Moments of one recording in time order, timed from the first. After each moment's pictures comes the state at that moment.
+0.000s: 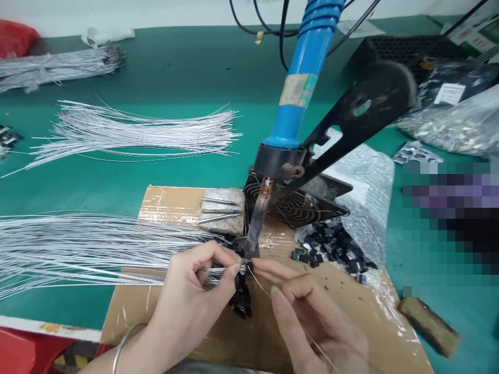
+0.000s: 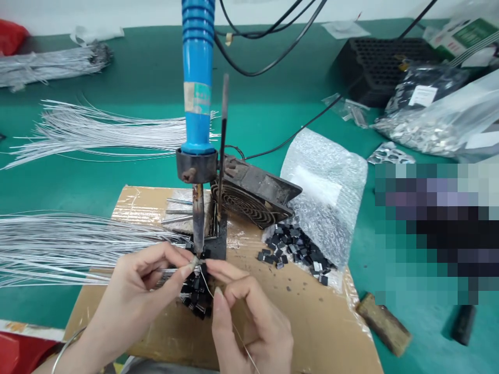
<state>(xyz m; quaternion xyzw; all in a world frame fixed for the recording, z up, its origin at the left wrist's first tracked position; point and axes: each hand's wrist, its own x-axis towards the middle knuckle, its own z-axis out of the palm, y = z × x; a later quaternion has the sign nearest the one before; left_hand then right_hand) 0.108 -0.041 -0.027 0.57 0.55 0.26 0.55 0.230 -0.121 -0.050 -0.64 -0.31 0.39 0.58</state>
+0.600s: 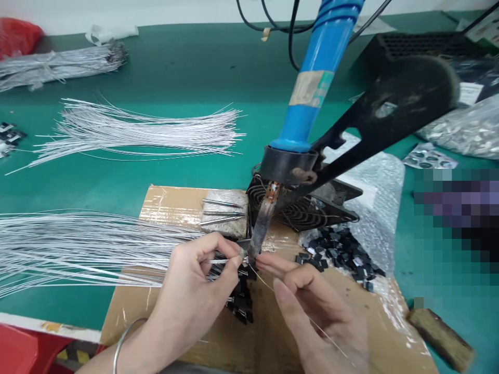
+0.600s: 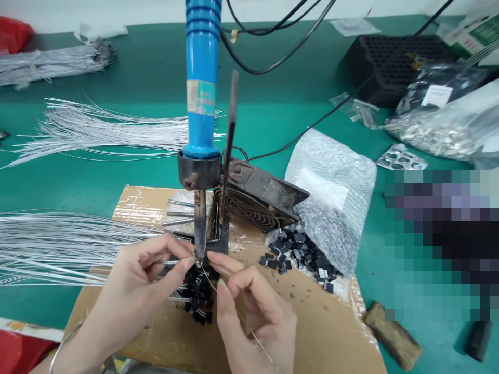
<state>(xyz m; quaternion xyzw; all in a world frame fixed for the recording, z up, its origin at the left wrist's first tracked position) 0.113 -0.029 -0.023 0.57 0.54 0.27 0.55 0.240 -0.107 -0.046 -0.63 -0.24 0.45 0.58</state>
